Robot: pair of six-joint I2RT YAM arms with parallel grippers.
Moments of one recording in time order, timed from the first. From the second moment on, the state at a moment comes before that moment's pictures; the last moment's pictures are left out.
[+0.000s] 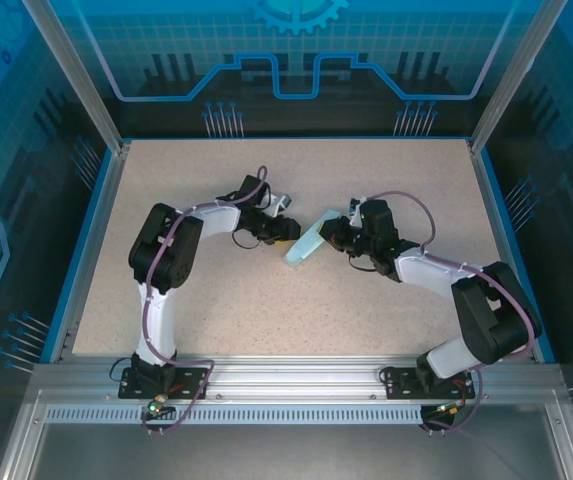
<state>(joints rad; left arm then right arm) -0.37 2.11 1.34 -0.28 0.70 -0.41 0.43 1.51 0.73 0.23 -0.36 0.99</state>
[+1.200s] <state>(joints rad) -0.59 1.62 0.83 0.18 0.25 0.01 0.44 1.59 0.81 0.21 -0.34 0.98</state>
